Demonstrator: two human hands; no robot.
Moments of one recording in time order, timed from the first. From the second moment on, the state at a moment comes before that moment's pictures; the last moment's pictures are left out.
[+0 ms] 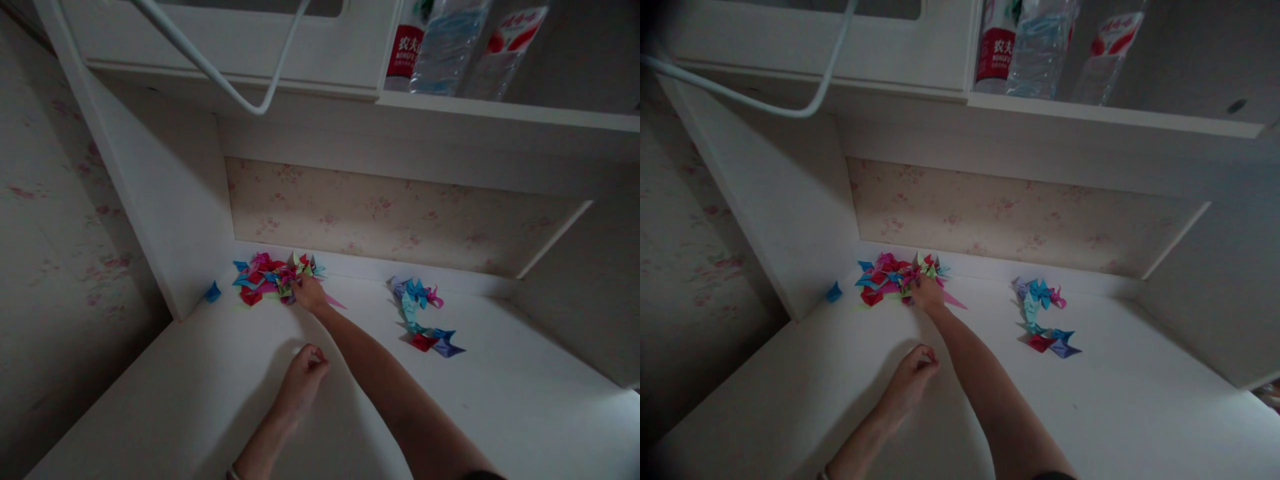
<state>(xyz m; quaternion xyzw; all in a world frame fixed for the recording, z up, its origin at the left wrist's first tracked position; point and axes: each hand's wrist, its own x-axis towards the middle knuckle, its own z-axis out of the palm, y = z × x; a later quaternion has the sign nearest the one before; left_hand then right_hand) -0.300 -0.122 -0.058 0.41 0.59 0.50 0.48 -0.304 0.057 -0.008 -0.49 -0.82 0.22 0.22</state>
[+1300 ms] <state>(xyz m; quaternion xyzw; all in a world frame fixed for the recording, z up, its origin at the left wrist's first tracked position) -0.295 -0.131 -0.036 0.47 0.57 0.47 0.49 -0.130 -0.073 -0.038 -0.38 -0.48 0.67 0.42</state>
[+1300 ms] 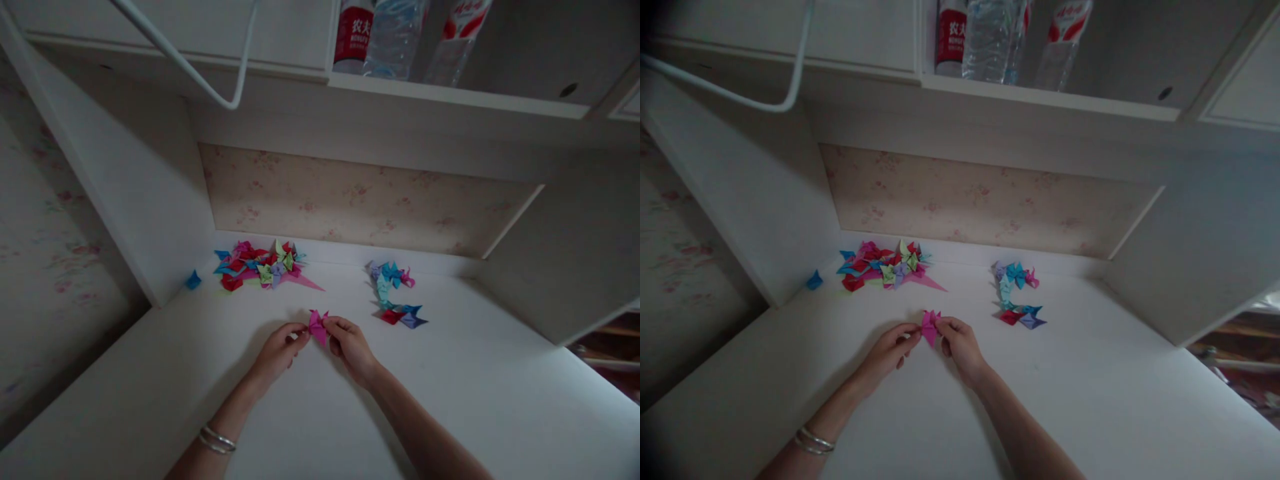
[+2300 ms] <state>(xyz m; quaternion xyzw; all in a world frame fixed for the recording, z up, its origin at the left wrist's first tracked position) -0.293 -0.131 -0.049 0.55 0.57 0.45 0.41 -0.116 -0.090 -0.063 -0.29 -0.50 0.70 0.41</state>
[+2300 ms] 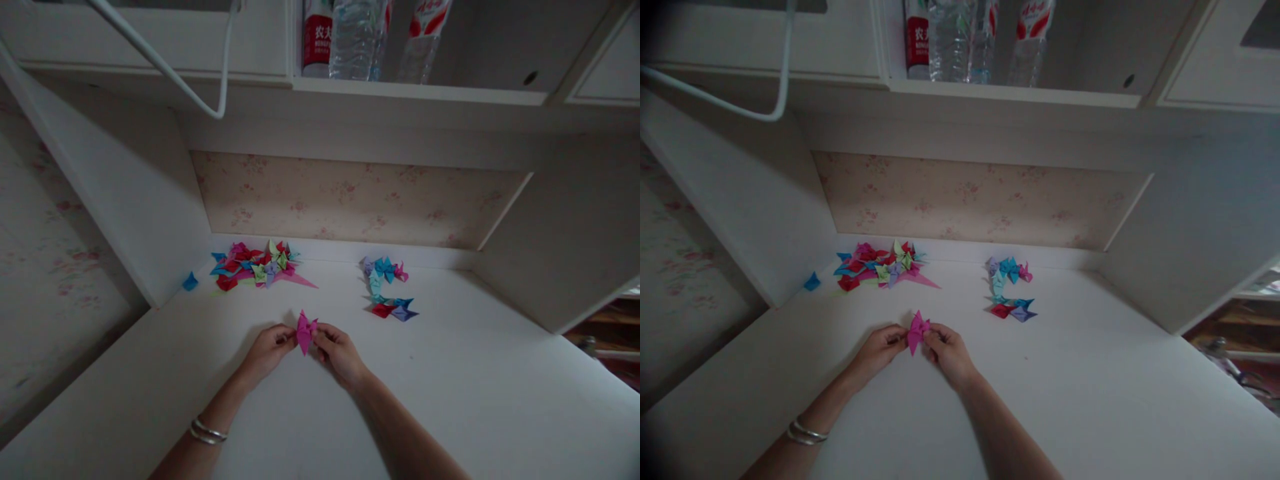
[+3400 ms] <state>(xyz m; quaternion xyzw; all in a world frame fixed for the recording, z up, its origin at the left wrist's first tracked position) -0.294 -0.128 -0.053 0.59 0.57 0.43 0.37 -0.116 -0.091 -0.064 -0.27 -0.57 0.68 0.38</state>
